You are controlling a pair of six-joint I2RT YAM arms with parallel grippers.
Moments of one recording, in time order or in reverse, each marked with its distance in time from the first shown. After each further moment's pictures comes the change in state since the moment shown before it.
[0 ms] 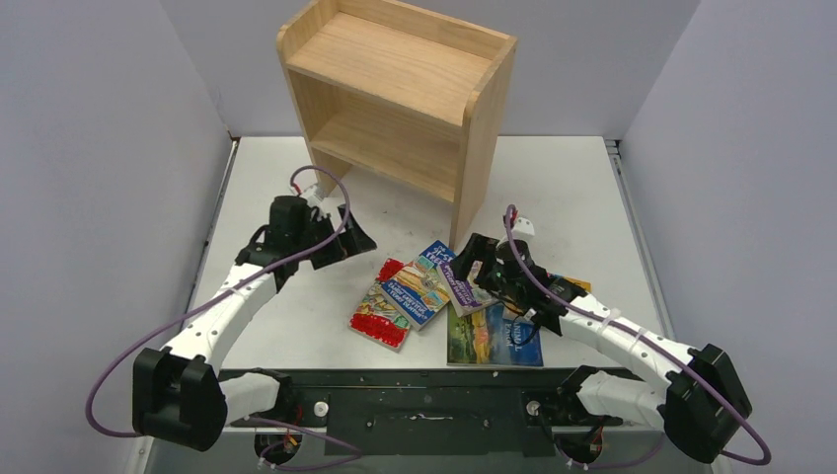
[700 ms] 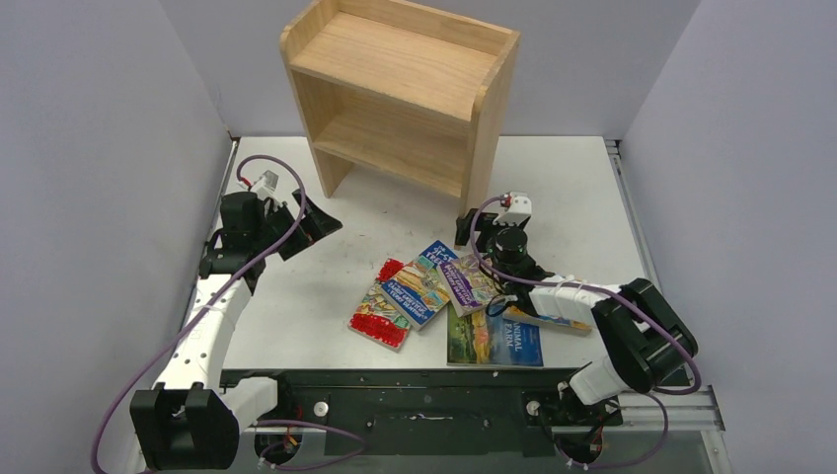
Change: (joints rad) left arm 0.309 -0.119 0.048 -0.042 0.118 0.001; right arm -0.102 0.402 -0.045 0.892 0.175 -0.448
